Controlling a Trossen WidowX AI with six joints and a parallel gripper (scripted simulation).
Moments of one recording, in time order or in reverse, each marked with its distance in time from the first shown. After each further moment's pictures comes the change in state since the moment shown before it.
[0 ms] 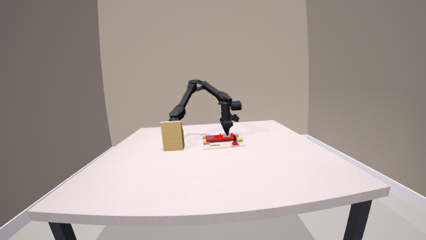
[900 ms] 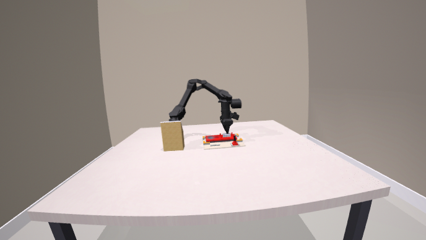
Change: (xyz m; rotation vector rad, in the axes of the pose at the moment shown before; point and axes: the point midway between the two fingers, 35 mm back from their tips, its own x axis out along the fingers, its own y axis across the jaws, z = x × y) arm -0.013 -0.001 0.000 0.004 -0.001 -0.001
